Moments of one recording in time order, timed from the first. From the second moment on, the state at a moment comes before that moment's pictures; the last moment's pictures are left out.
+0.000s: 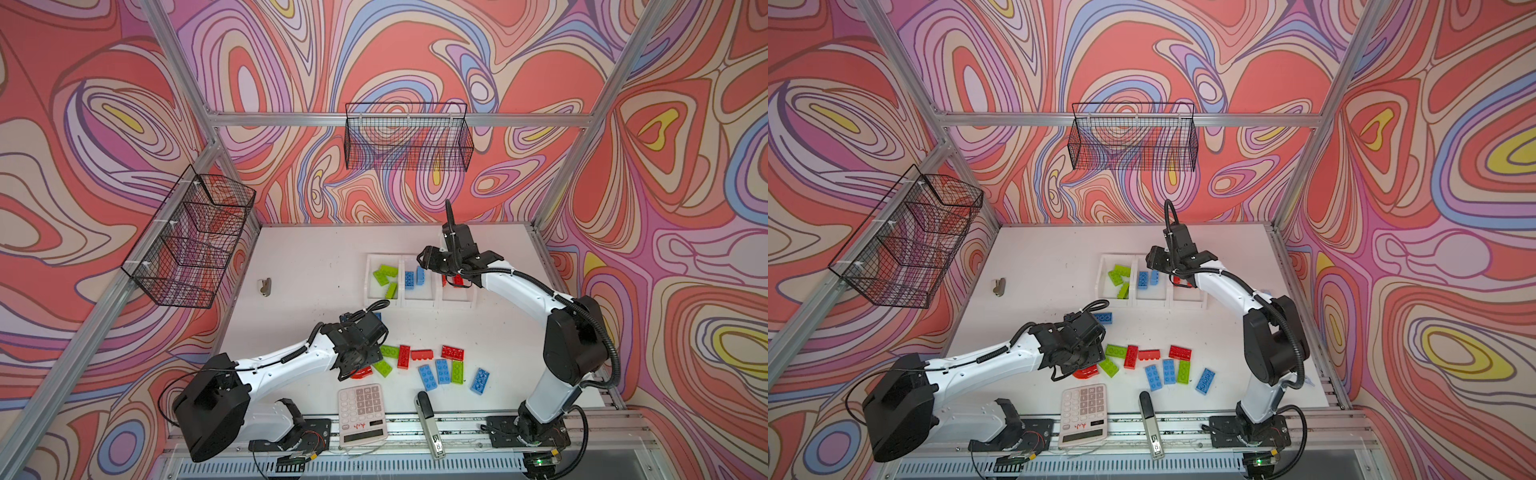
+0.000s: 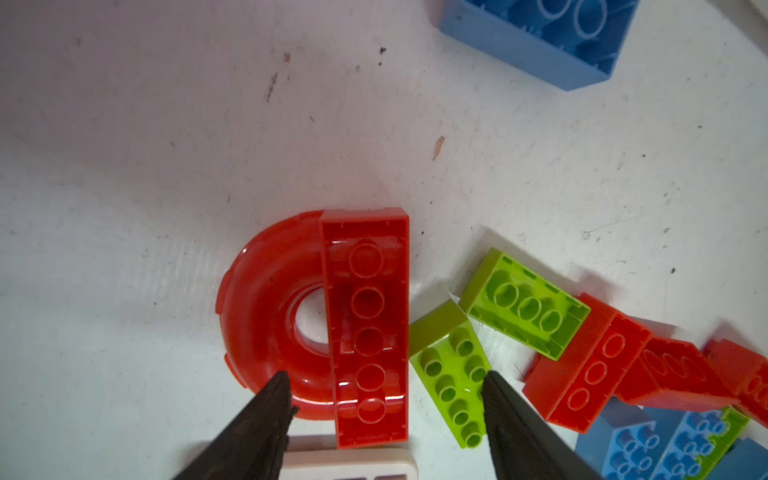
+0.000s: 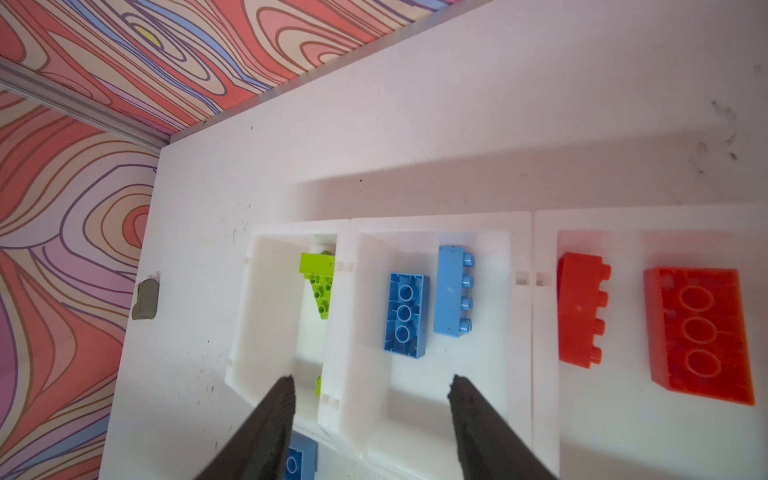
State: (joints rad) left arm -0.85 1.31 0.74 -0.70 -0.12 -1.23; right arm 0.43 1.75 1.36 -0.34 -0.12 0.62
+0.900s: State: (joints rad) left arm -0.76 1.35 0.63 -0.49 -0.11 -1.23; right arm 0.42 1.74 1.35 -0.33 -0.12 0.65
